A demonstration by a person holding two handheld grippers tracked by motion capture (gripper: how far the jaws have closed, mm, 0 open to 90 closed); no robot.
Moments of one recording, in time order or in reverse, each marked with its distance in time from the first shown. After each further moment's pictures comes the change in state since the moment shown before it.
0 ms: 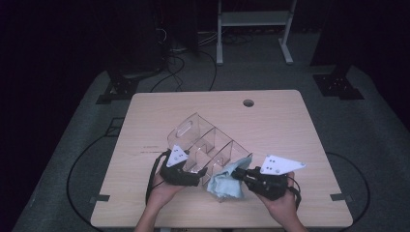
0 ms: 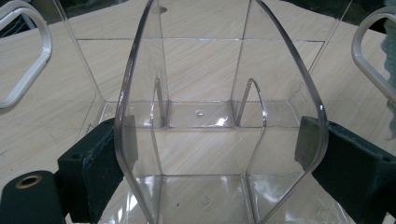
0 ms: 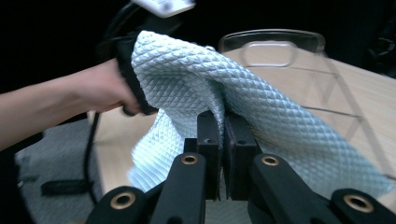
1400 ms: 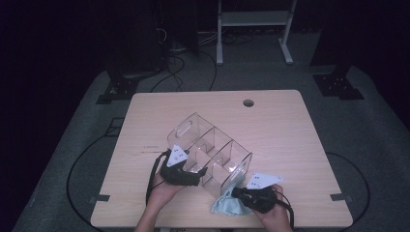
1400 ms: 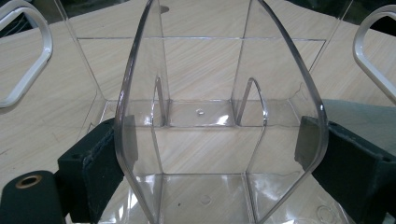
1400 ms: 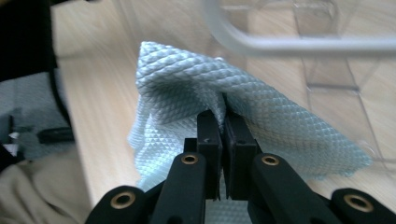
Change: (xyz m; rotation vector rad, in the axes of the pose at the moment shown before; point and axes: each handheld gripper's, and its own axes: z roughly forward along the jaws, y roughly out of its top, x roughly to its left) left arm 0.000 0.000 0.000 -0.002 0.008 -0.008; right arm -0.004 -0.077 0.038 0.236 -0.028 0.046
